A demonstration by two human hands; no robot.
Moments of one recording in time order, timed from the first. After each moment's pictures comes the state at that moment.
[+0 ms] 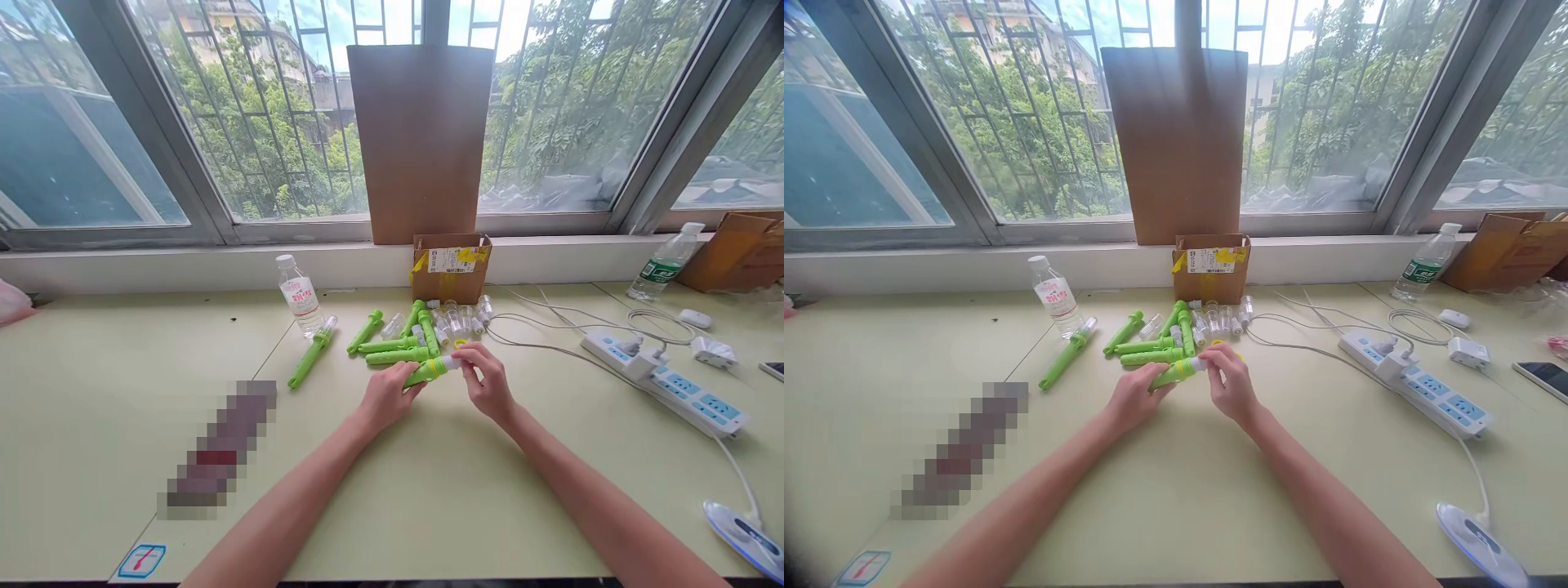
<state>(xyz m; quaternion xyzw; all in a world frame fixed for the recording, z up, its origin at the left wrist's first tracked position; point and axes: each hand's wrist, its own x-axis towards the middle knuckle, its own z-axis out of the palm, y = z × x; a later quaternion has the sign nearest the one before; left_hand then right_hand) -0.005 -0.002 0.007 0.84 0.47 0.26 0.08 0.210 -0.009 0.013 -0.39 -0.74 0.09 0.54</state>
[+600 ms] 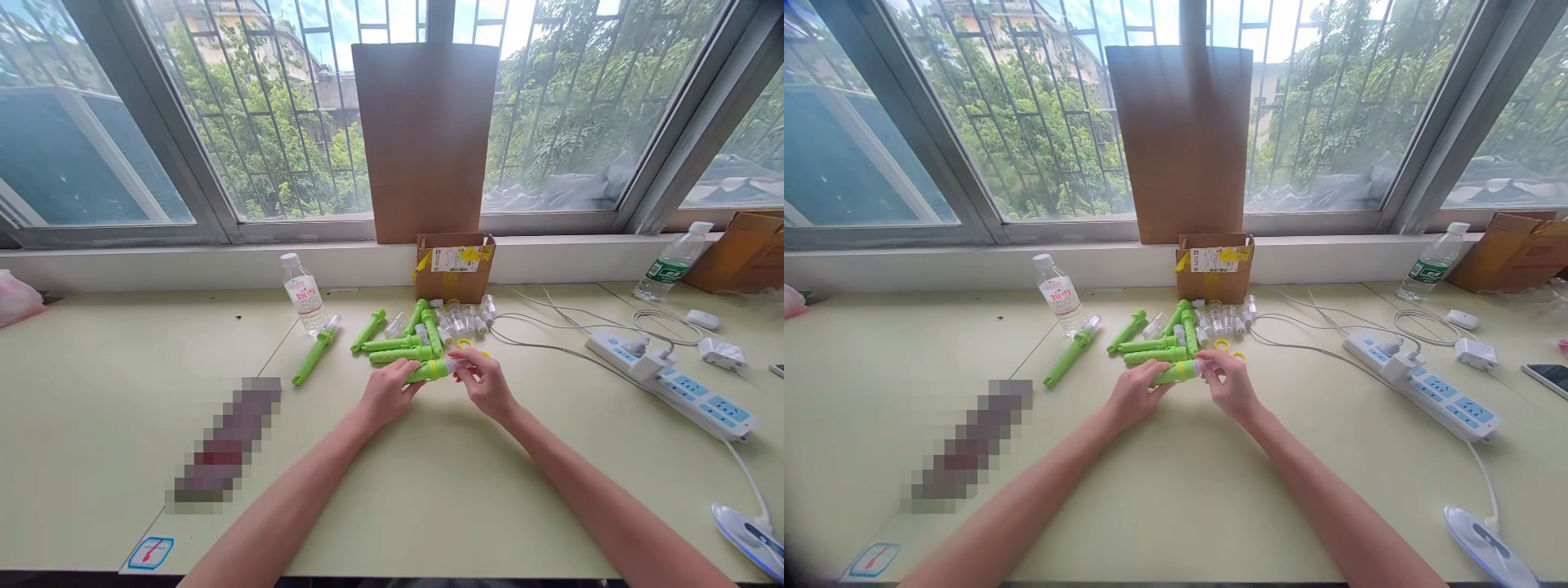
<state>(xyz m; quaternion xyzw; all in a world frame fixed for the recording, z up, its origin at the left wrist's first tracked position) -0.010 0.000 0.005 0.84 0.46 0.26 0.07 0.204 -0.006 0.002 -0.40 -0.70 0.24 0.53</state>
